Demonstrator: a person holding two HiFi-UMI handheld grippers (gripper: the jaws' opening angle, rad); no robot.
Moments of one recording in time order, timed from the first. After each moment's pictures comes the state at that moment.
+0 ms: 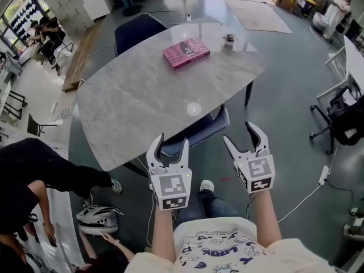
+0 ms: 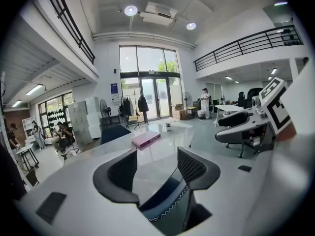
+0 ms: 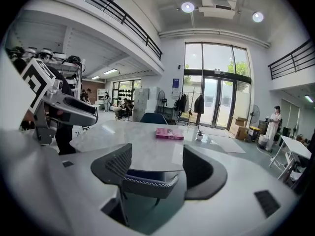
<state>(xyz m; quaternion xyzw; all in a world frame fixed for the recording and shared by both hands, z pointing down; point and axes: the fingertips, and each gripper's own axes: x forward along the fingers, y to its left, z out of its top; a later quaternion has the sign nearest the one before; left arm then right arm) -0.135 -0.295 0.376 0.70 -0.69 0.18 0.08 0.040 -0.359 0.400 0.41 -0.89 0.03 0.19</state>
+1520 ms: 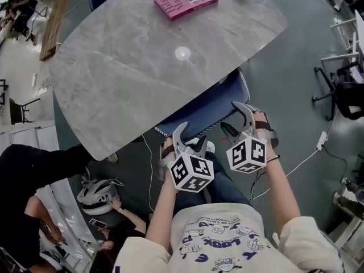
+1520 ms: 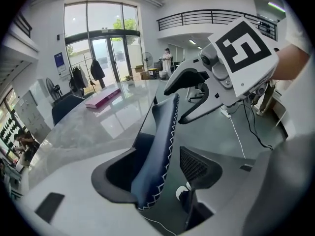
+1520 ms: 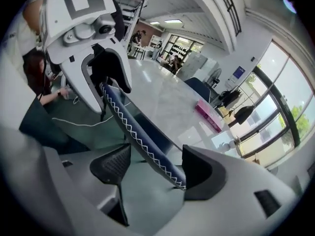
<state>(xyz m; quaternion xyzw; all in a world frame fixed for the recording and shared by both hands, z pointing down) -0.117 -0.316 0.583 0.77 -0.45 0.41 0.18 -0.046 -0.376 0.579 0.18 -0.83 -0.16 0.50</state>
